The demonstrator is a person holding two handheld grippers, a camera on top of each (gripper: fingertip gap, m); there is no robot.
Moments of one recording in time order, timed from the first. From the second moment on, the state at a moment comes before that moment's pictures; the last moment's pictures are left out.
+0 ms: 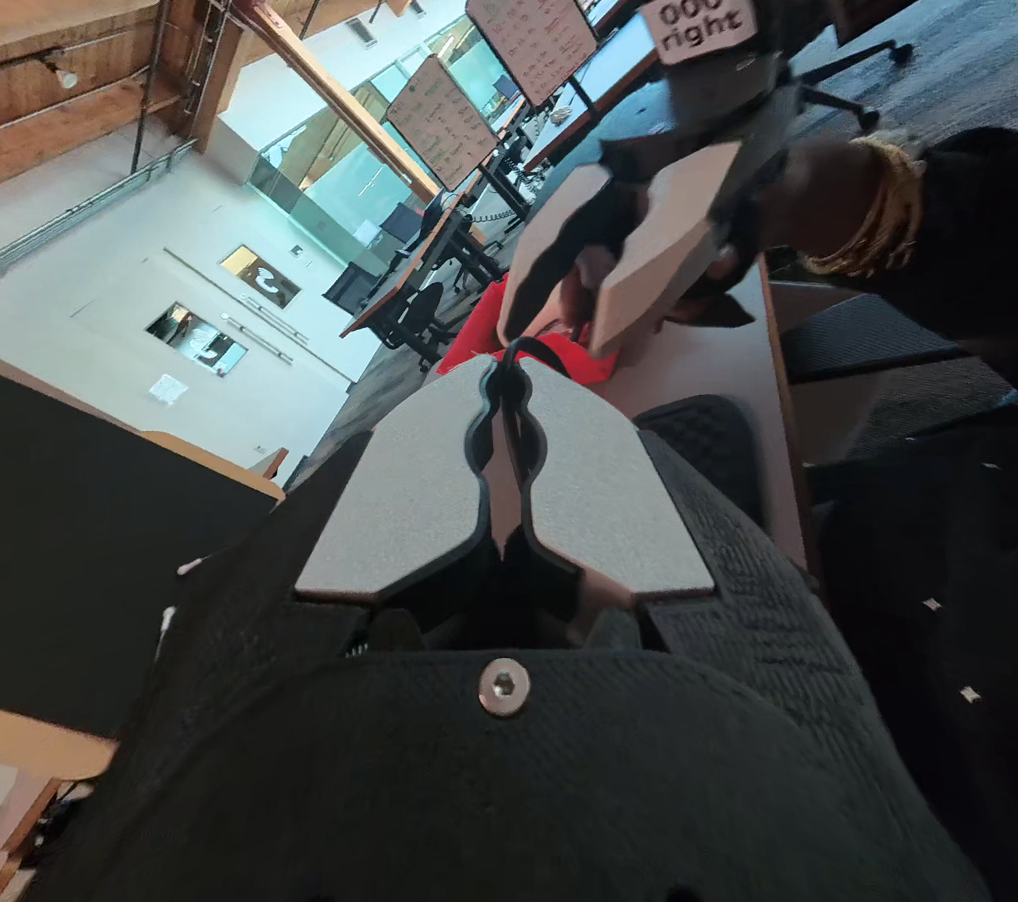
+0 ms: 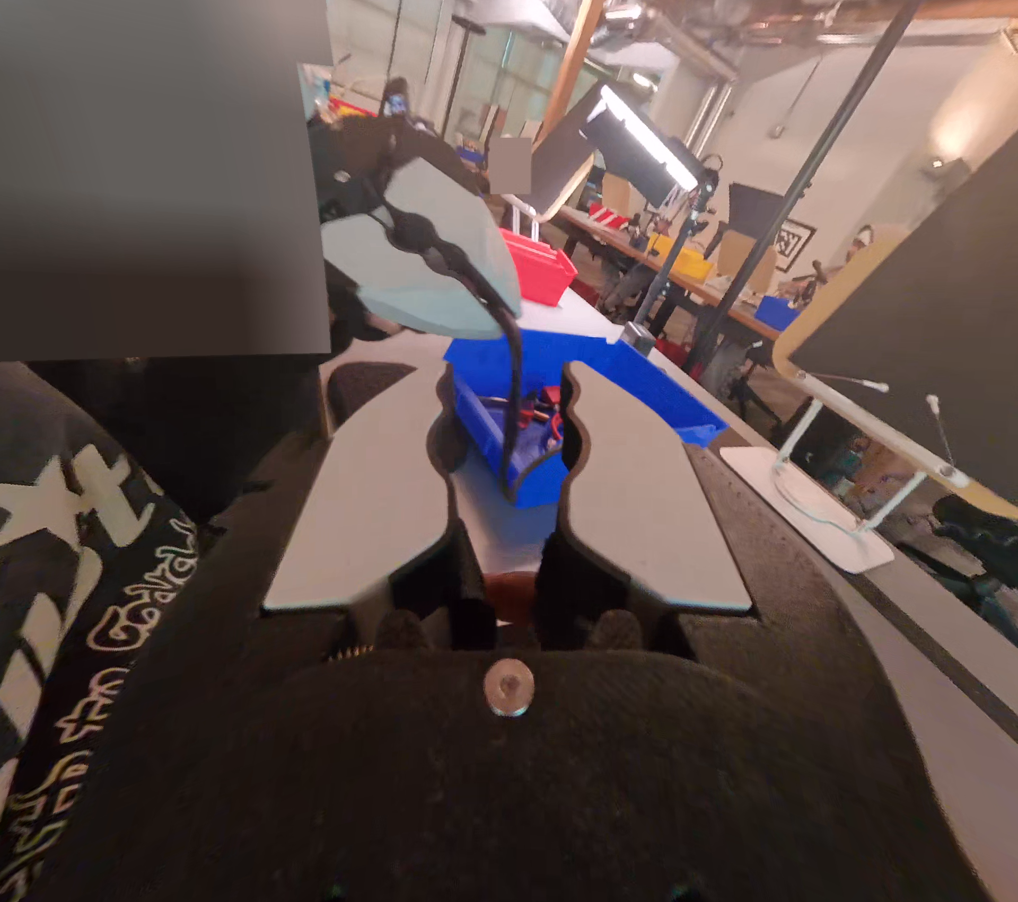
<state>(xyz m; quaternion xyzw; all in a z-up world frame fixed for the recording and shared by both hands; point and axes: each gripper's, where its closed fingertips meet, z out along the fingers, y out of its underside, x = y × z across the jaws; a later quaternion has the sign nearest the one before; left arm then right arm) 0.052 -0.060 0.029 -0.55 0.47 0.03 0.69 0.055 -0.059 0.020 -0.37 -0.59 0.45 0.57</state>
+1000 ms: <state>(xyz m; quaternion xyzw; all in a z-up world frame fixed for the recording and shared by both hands) 0.070 -0.073 0.020 -0.50 0.48 -0.17 0.70 0.034 -0.074 -0.009 -0.27 -0.65 0.44 0.56</state>
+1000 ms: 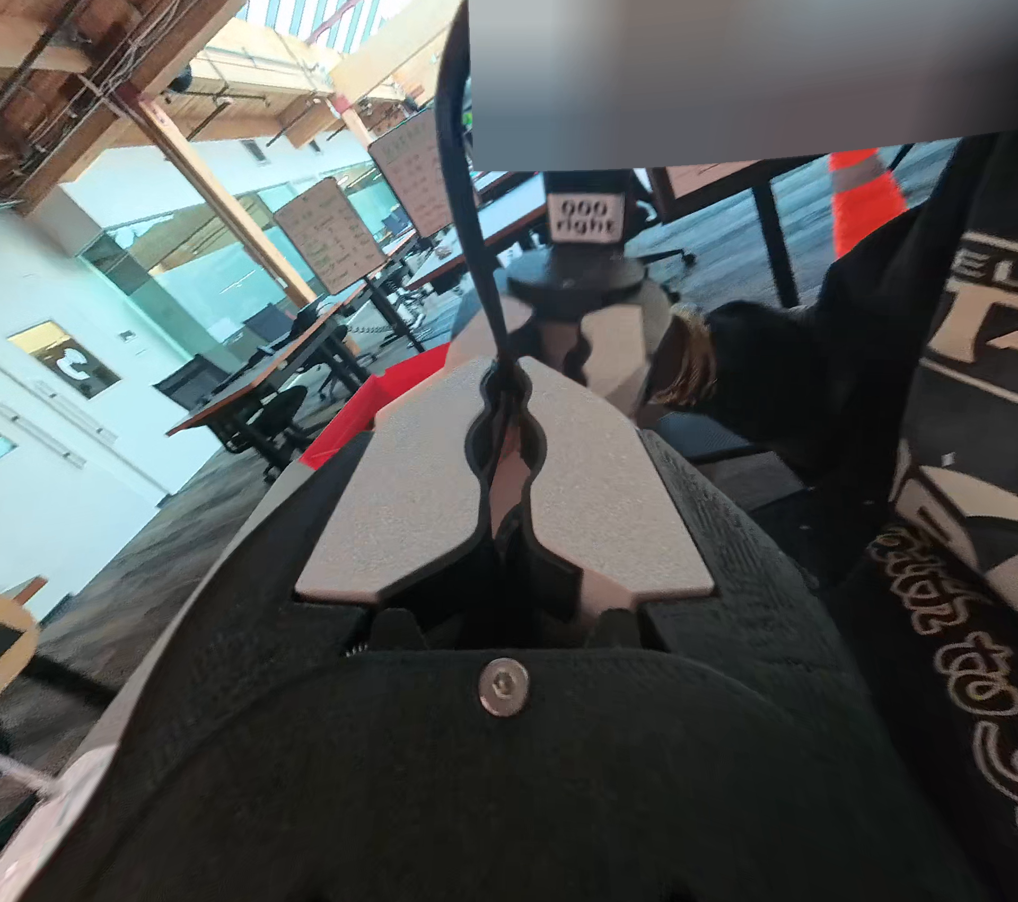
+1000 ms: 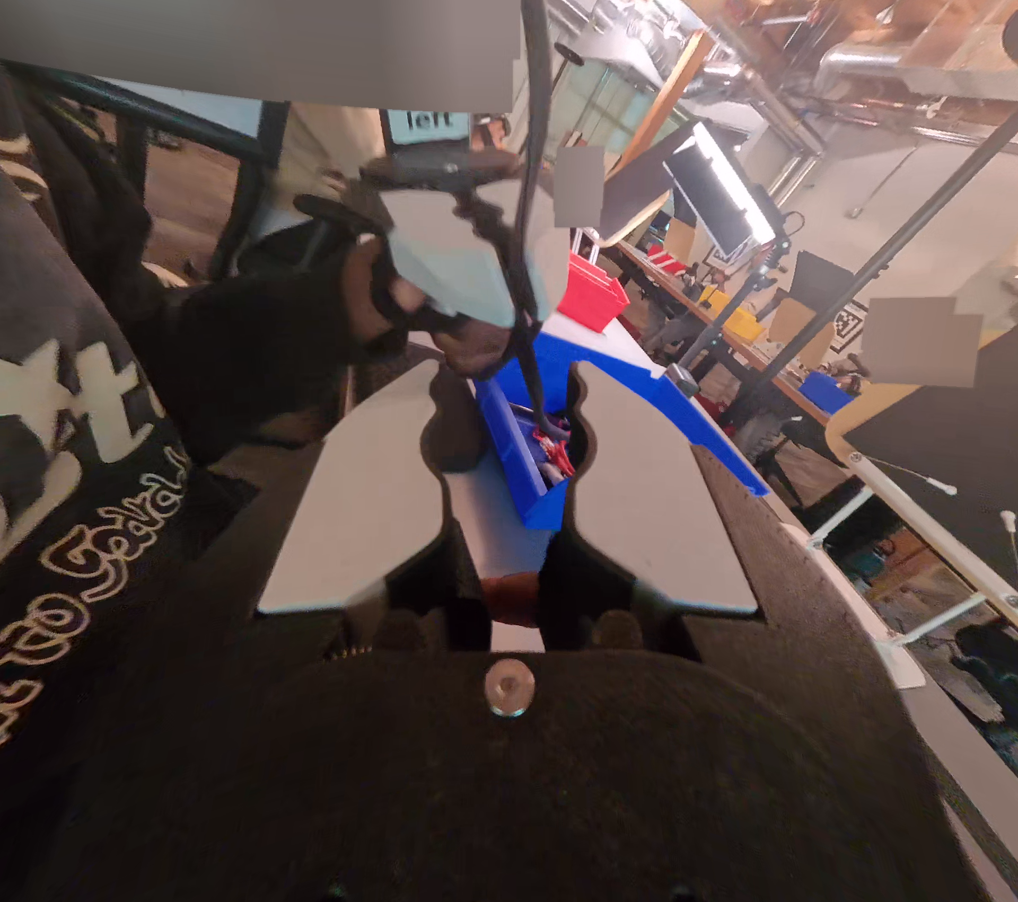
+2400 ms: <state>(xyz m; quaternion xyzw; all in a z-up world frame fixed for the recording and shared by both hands) 0.033 -0.036 0.019 -0.60 0.28 -0.39 0.64 0.007 -0.046 -0.006 -0.33 -0.51 0.56 0.57</state>
